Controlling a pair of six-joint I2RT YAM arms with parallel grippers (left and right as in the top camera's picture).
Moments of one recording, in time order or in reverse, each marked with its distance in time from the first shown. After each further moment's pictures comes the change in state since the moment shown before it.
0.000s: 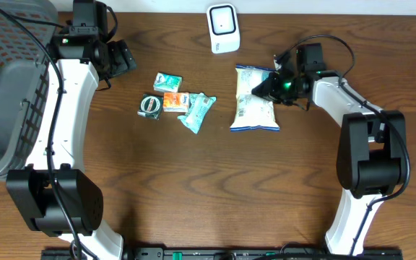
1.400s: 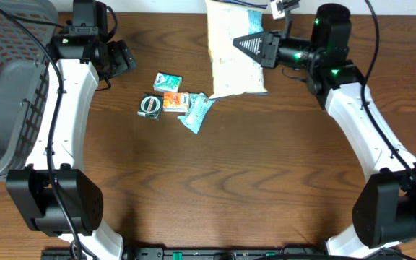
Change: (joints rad) left arm 0.000 0.000 0.000 0.000 0.000 0.000; right arm 0.085 -0.350 0.009 0.391 -0.294 0.147
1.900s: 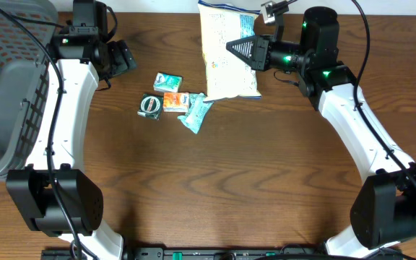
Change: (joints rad) left arm 0.000 0.000 0.000 0.000 0.000 0.000; right arm 0.040 0.001 0.000 -0.042 0.085 -0.002
